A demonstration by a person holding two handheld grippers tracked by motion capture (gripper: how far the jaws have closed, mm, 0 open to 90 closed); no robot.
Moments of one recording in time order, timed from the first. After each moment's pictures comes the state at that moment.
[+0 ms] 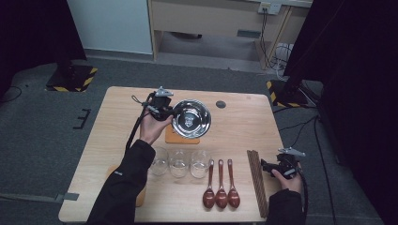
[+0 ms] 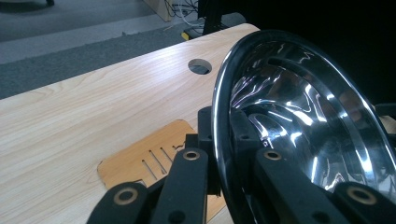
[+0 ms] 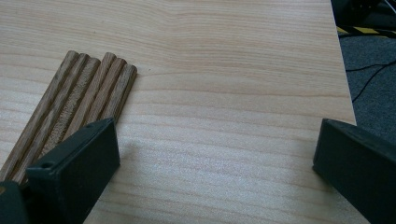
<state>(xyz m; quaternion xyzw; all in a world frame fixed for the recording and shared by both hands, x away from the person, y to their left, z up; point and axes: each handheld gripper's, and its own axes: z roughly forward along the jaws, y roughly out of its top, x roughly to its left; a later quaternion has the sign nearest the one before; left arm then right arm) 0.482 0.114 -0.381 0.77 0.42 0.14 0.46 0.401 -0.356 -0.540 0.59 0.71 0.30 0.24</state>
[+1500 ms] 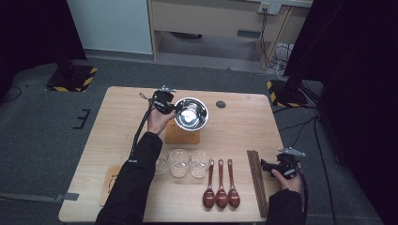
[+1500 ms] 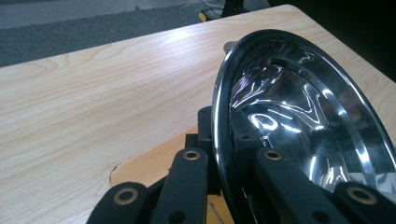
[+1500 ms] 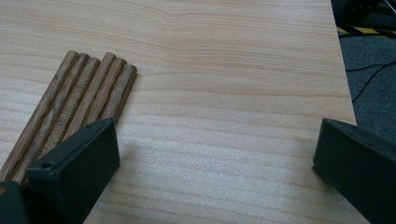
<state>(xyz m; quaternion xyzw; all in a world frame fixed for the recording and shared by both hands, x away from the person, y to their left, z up) 0.544 0.112 -0.433 0.77 0.47 0.12 0.42 0.401 -0.356 -0.540 0.59 0.71 0.30 0.24</state>
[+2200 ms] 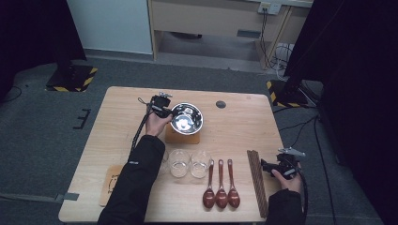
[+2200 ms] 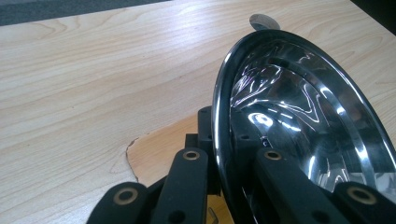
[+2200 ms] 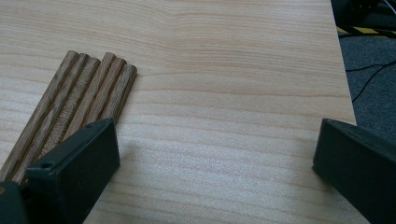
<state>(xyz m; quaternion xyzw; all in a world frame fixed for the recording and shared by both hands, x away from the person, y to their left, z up) 0.553 0.123 -0.466 0.77 0.49 0.12 0.40 0.401 -0.356 -0.540 0.59 0.71 0.30 0.24</state>
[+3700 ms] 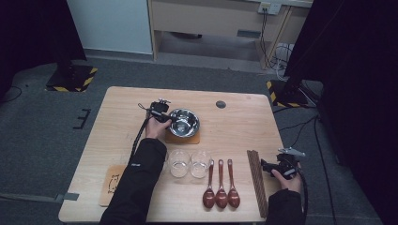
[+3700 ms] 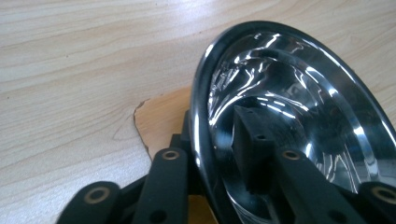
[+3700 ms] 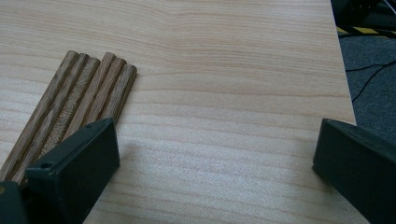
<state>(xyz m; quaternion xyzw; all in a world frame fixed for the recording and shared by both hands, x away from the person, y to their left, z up) 0.558 0.130 -0.501 0.77 0.52 0.09 0.36 0.401 -0.356 -0.540 0.59 0.71 0.30 0.24</state>
